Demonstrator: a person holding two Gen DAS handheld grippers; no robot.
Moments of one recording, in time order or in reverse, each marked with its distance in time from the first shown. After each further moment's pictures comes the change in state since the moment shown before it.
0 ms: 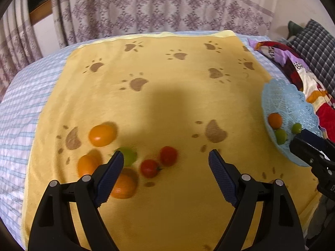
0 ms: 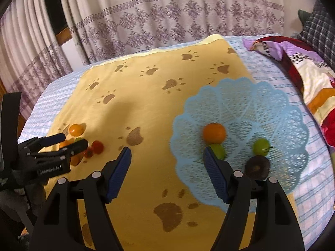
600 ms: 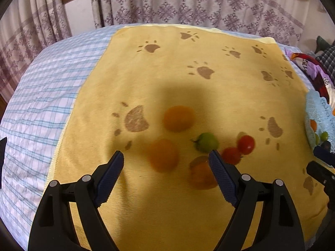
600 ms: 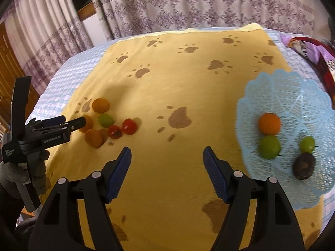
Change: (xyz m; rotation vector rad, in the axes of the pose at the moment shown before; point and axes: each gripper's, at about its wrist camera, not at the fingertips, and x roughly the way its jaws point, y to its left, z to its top) left arm 0.003 0.100 -0.026 -0.122 0.029 0.123; right arm 0.038 0.064 -0.012 -0.110 0.118 0.111
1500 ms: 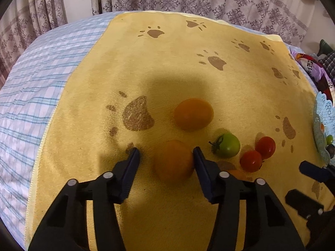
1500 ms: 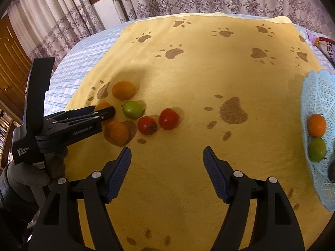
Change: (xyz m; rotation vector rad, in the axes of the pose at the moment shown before) left arm 0.041 0.015 0.003 -0.027 0.043 -0.059; right arm 0.052 0.057 0.005 -0.033 0.098 0.063
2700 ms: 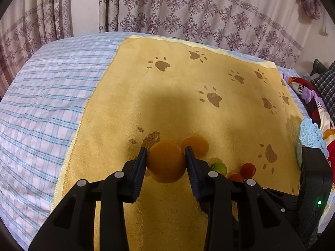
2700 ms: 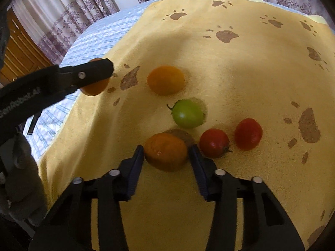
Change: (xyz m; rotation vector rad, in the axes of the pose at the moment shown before) left arm -0.050 0.020 0.027 -0.046 -0.107 -0.038; right arm 0.069 0.060 0.021 -0.034 0.104 0.093
